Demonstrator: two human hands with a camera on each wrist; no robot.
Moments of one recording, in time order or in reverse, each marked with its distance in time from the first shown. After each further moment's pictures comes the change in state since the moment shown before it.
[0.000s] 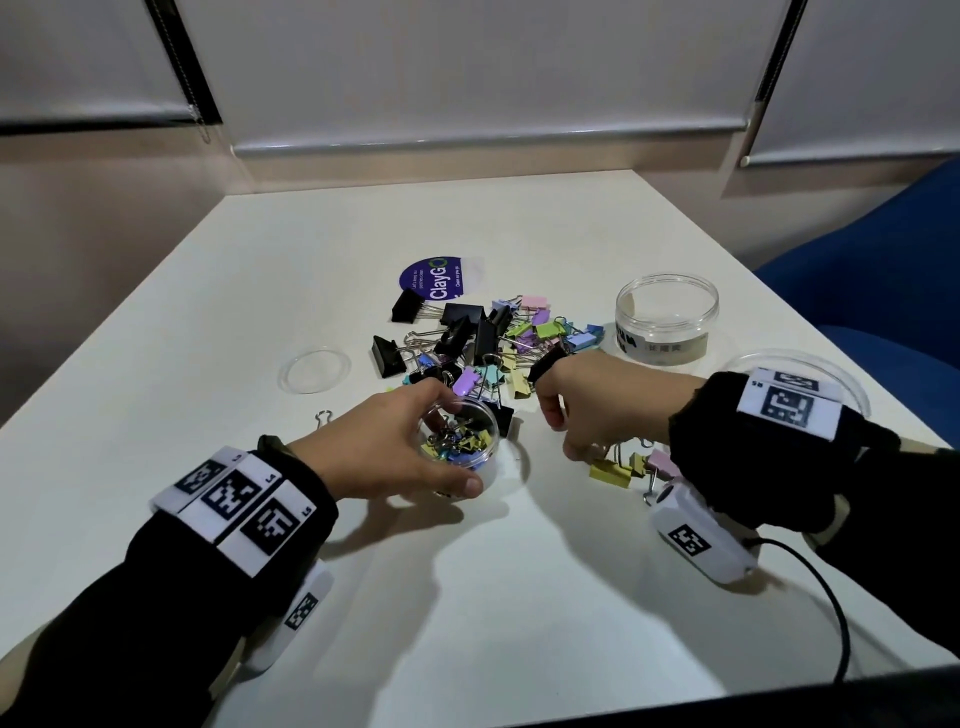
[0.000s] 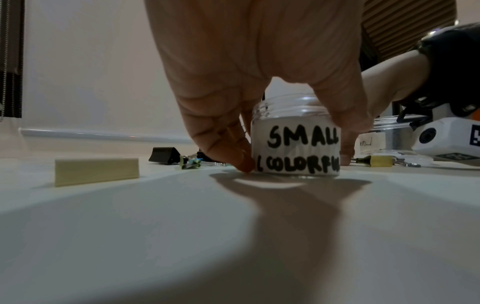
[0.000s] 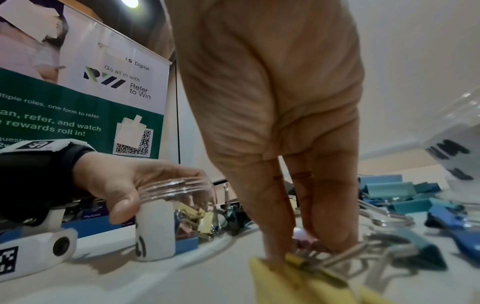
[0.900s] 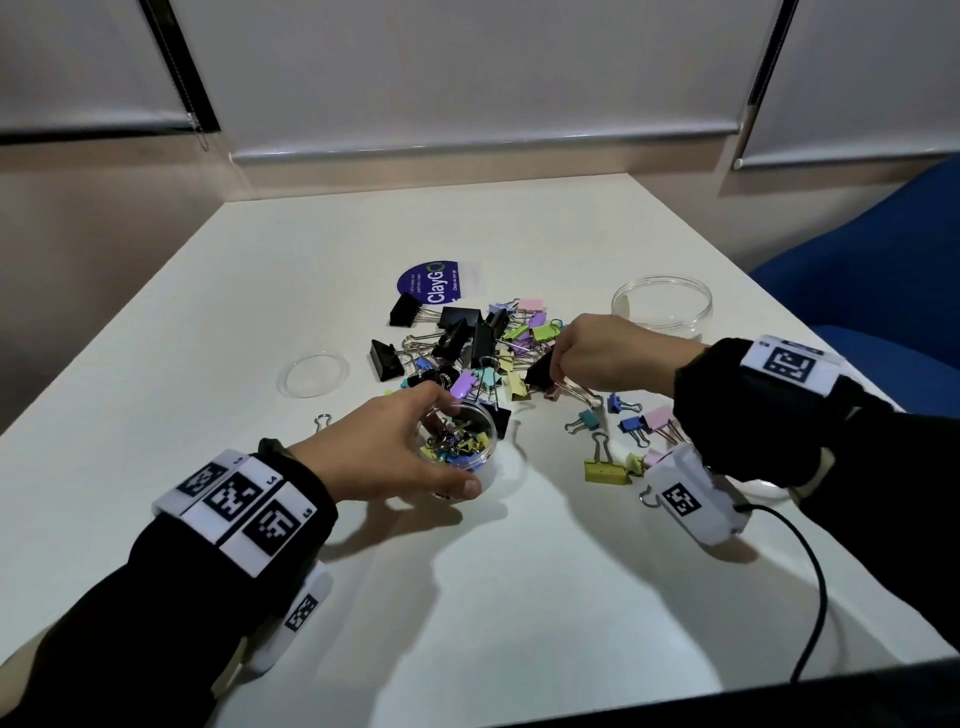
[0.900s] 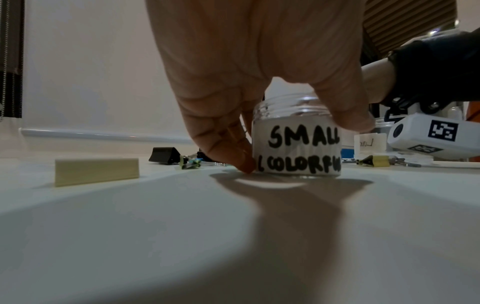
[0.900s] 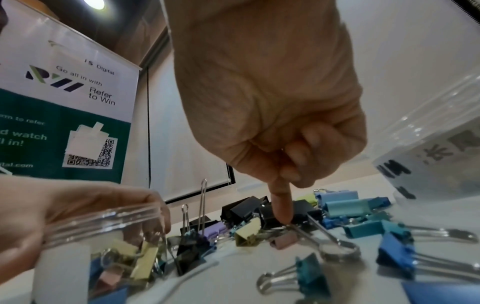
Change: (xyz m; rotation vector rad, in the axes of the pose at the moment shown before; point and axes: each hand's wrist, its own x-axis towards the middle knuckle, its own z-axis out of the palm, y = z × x) left_hand 0.000 0.002 0.000 0.025 0.015 0.007; right_hand 0.012 0.017 -0.021 0.306 0.146 0.183
